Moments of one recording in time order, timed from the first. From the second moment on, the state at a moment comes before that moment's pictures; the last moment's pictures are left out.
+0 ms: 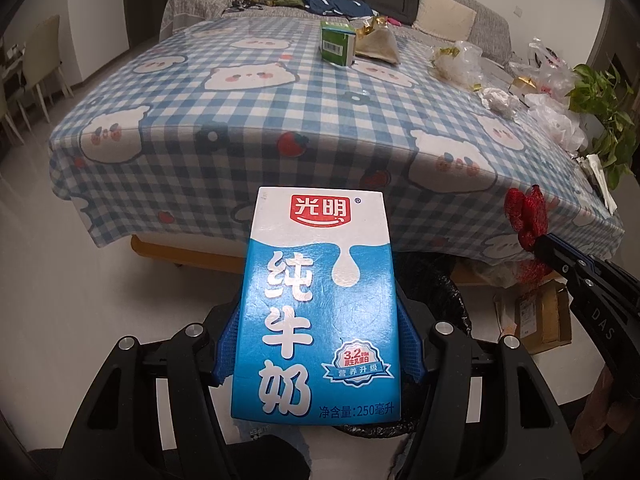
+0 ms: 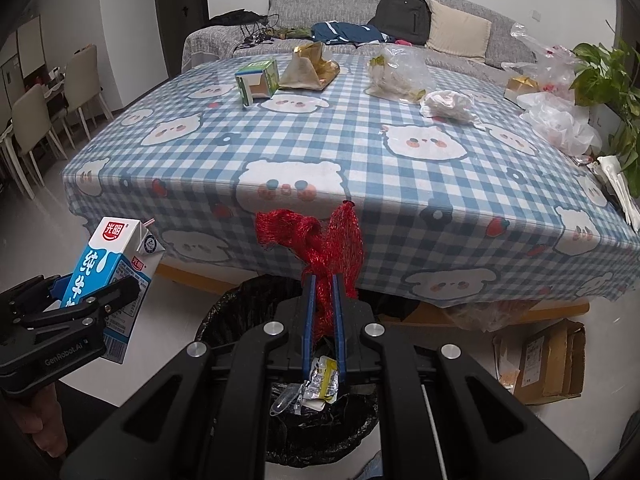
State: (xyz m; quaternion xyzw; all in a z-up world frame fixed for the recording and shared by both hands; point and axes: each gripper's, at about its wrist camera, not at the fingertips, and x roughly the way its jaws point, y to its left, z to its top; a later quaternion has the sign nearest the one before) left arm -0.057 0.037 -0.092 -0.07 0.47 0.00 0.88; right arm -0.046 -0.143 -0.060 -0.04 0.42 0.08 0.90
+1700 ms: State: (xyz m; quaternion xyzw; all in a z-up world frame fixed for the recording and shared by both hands) left arm -0.059 0.016 -0.183 -0.05 0.50 0.01 0.86; right arm -0.052 -0.151 -0.154 -0.04 0.47 0.08 0.88
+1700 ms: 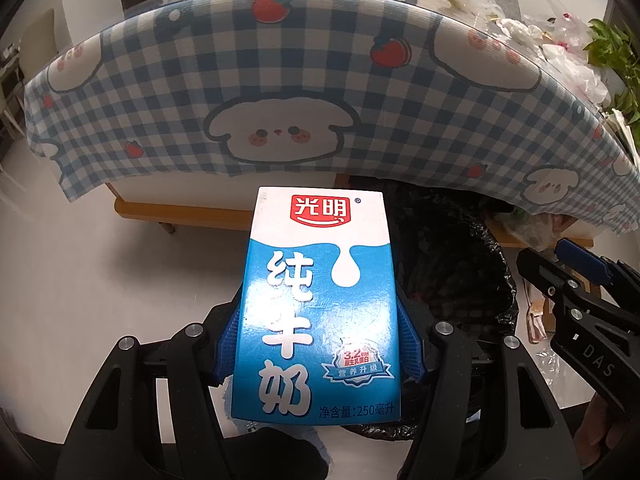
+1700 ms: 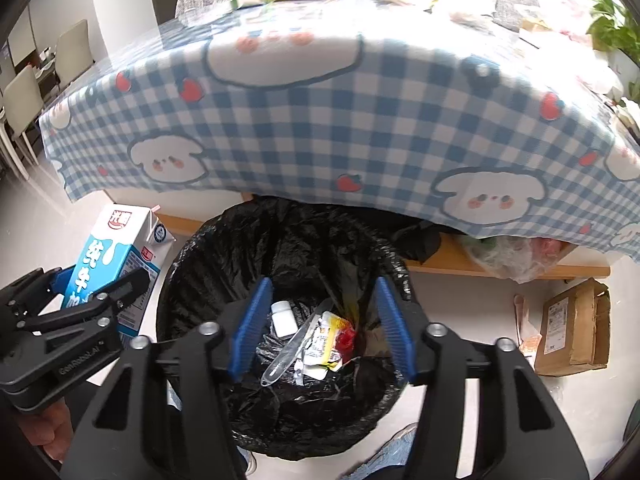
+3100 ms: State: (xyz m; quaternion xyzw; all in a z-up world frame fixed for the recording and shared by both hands) left arm -0.050 -0.062 -0.194 -0.01 0.51 -0.03 0.86; right arm -0.052 -0.249 -0.162 -0.01 0.47 0.00 0.88
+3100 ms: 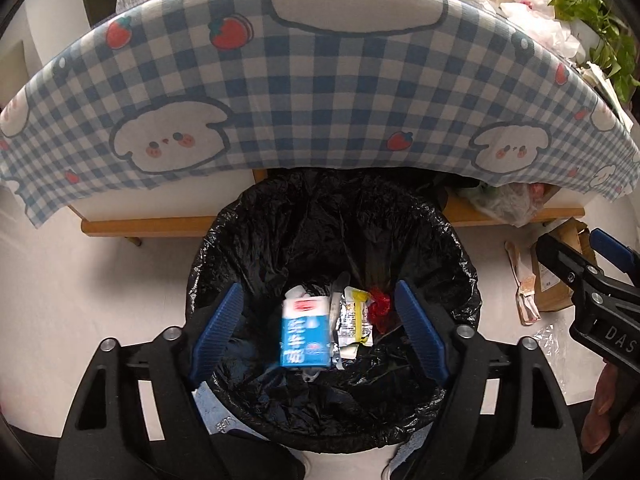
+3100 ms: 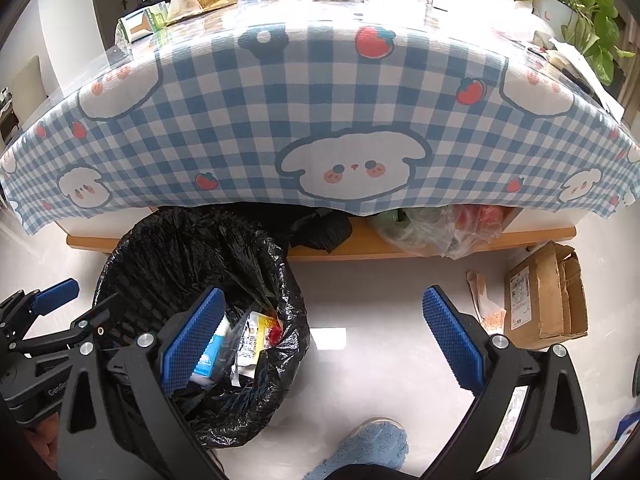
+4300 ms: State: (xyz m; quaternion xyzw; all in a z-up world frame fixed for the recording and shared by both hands) left arm -0.034 -0.039 -0.084 -0.01 0.44 -0.03 0.90; right arm -0.036 -0.242 -0.062 -0.01 0.40 -0.01 0.92
